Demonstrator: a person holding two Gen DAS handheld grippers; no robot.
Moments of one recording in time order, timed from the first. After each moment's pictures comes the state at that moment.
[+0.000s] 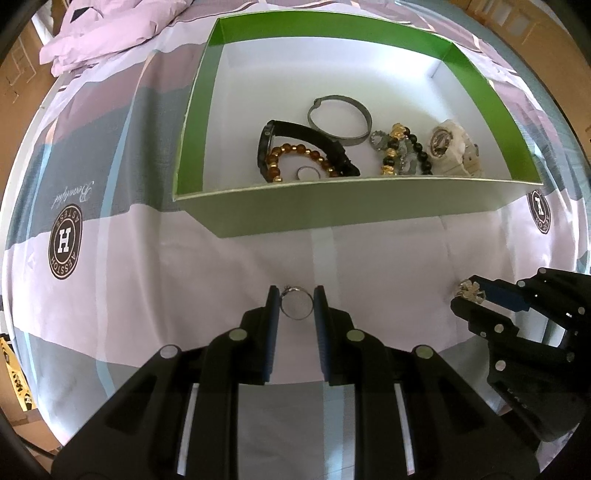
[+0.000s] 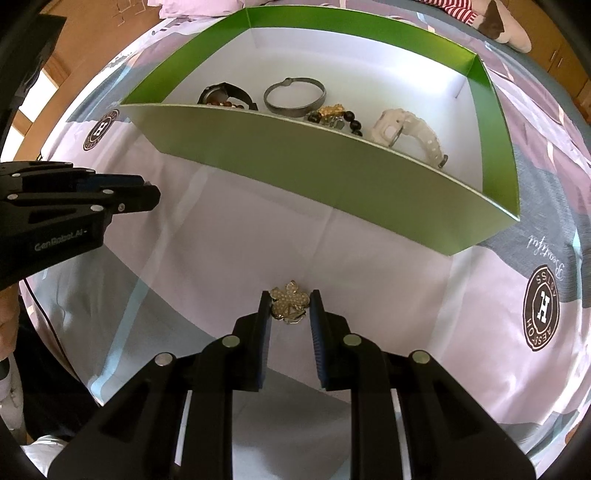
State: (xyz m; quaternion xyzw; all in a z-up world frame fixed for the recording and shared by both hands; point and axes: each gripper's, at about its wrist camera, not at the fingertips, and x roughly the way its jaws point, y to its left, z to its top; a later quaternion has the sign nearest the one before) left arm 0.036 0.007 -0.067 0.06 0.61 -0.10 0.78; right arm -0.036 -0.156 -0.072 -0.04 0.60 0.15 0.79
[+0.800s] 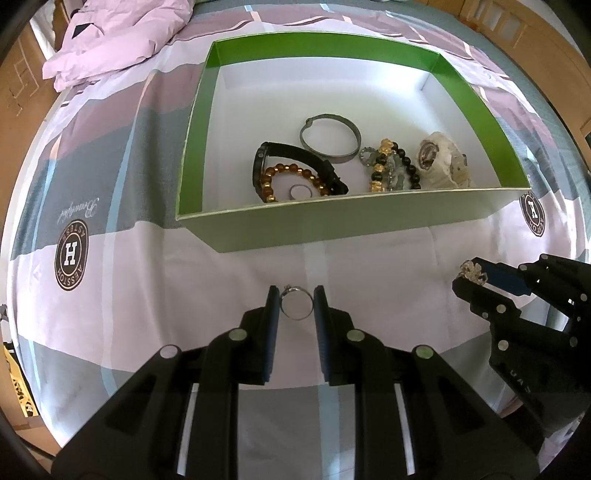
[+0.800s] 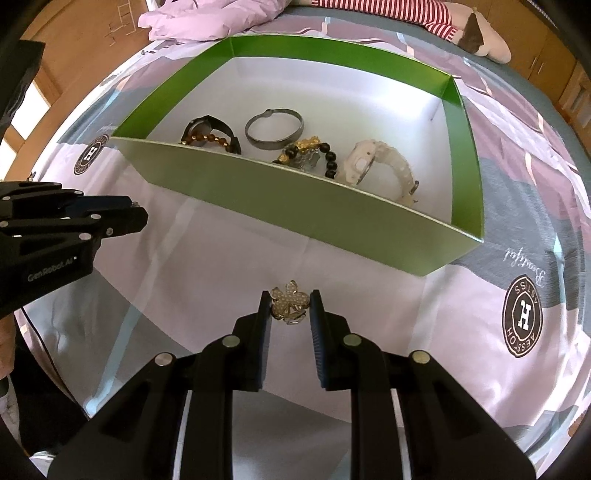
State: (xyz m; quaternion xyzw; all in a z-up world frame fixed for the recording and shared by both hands) left arm 0.026 0.006 -0.055 0.07 0.59 -0.11 0.80; right arm -0.039 -0.159 -0.062 -0.04 0.56 0.12 0.82
